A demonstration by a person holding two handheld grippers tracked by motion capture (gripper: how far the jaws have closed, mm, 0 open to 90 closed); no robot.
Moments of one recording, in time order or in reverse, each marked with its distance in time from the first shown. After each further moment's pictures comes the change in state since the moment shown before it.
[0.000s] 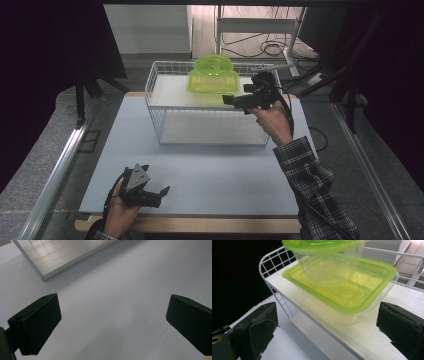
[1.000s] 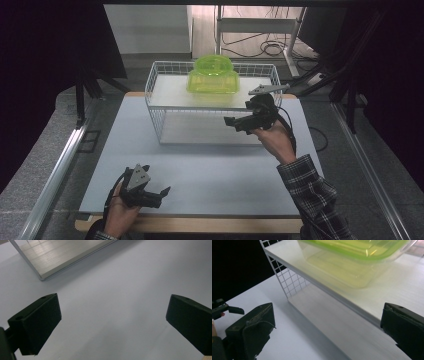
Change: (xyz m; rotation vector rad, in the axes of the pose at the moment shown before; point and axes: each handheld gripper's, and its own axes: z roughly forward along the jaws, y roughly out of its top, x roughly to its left) left arm 0.000 0.000 0.001 0.009 -0.011 0.008; right arm 0.011 -0.046 -0.002 0.058 -0.013 -0.074
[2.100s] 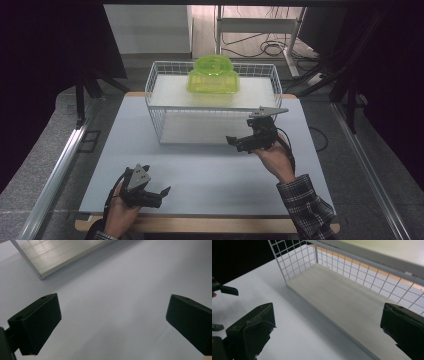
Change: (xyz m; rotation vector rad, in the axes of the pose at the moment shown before) left arm -0.001 0.000 0.001 0.004 0.004 -0.008; right arm 0.007 -0.054 0.007 0.020 -0.016 -0.013
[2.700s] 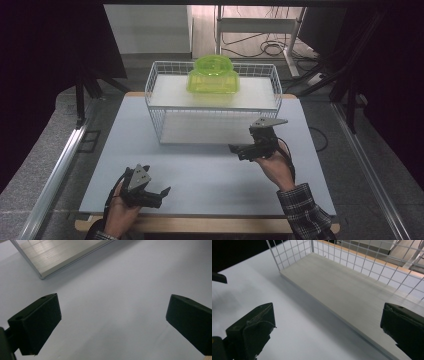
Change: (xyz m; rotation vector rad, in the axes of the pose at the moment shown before) left arm 0.000 0.000 0.001 0.007 0.001 0.006; right arm -0.003 -0.031 0.007 0.017 -0.029 0.000
